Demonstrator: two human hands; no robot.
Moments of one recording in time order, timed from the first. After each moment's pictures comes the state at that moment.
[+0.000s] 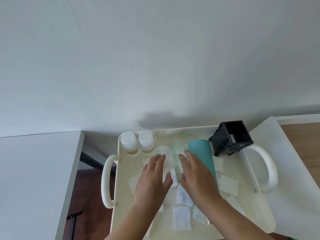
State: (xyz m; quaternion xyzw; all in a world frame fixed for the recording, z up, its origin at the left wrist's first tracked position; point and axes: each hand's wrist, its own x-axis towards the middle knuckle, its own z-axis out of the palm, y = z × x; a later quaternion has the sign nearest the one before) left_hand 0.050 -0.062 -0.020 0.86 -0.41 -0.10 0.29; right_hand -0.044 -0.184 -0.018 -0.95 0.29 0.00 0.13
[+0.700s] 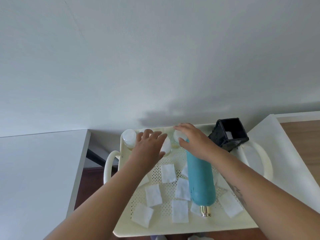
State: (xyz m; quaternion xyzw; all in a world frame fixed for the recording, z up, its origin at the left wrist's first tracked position) left_hand 0.111 -0.103 0.020 0.86 -0.51 -0.06 0.04; right_hand 0.003 -0.267 0.015 -0.91 0.21 0.01 0.35
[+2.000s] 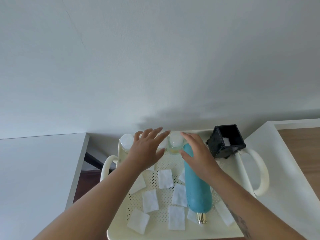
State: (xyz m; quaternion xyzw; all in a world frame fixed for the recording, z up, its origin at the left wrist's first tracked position) left_hand 0.129 -0.114 0.007 0.85 -0.51 -0.06 0.09; right_hand -0.032 -0.249 0.004 -0.88 0.25 -0.11 0.39
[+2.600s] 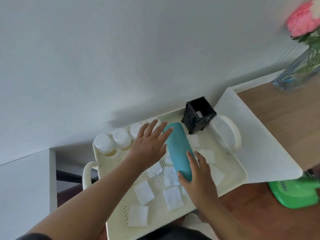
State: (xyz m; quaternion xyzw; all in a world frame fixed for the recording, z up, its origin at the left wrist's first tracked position) left_hand 0.092 -0.136 -0.012 0.71 -0.70 0.04 0.09; right_hand -0.118 -0.143 -0.041 -0.81 0.52 -0.11 0.26
